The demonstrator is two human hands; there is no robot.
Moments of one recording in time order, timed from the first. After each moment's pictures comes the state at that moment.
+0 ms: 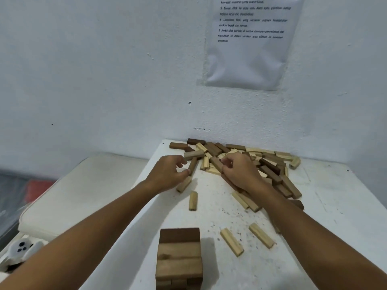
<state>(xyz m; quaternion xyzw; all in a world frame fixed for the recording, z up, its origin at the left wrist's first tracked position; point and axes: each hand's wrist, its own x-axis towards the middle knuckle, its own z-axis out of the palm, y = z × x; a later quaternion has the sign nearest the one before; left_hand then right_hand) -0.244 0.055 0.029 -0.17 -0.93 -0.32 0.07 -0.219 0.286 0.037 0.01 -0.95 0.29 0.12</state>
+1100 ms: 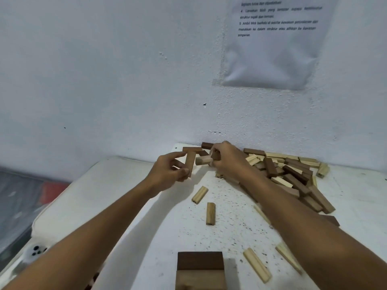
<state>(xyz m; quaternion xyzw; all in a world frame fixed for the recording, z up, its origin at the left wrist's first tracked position) -0.265 0.021 0.041 -0.08 -0.81 -0.58 -0.05 -0.291 0.228 0.046 0.10 -0.95 0.28 0.08</state>
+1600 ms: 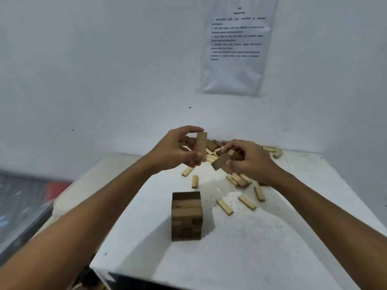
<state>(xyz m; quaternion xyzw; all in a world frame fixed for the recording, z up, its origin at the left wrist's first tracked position) -0.113 0.051 0.156 -0.25 -0.80 -0.54 -0.05 -0.085 0.281 0.128 0.12 -0.90 0.40 0.11</state>
